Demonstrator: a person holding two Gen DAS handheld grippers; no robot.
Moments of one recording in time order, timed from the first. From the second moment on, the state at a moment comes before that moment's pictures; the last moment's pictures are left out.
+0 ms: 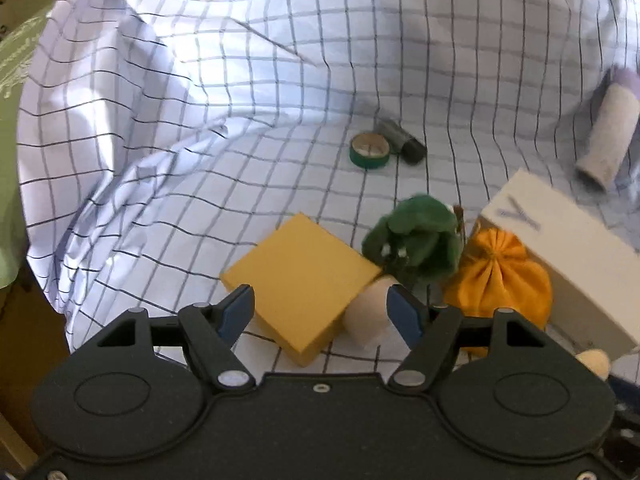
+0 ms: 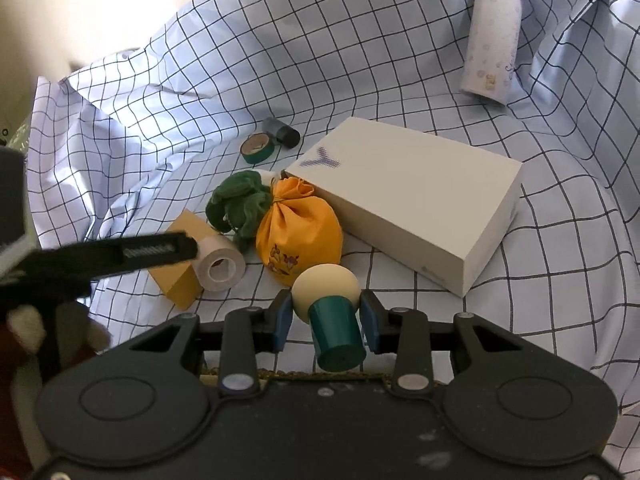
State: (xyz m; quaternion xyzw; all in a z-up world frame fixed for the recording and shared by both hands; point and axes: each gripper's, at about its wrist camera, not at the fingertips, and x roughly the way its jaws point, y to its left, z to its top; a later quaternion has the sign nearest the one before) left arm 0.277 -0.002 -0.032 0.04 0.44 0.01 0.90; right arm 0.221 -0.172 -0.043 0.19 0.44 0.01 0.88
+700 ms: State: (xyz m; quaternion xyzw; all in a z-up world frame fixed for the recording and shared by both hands) left arm 0.280 -0.013 -0.040 0.07 0.43 0.00 0.90; right arm 0.212 -0.175 -0.040 0.20 0.44 0.02 0.88
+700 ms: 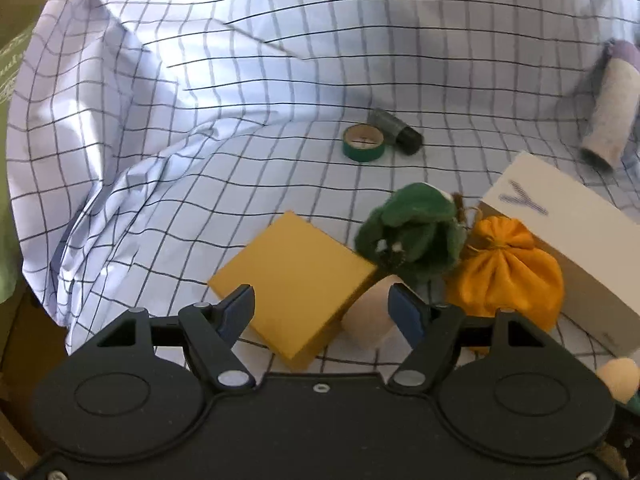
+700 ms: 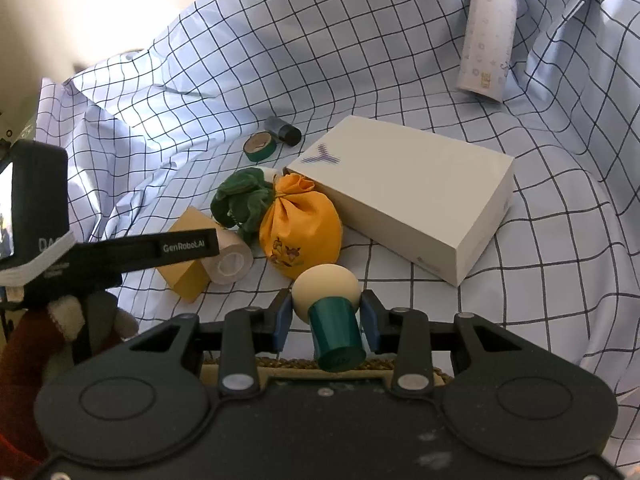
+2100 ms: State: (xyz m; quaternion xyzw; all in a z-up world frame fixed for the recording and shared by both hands) left arm 0.256 -0.018 -0.049 0.02 0.47 -0.13 0.87; right arm 0.200 -0.183 -0.037 0.21 0.45 0.01 0.87
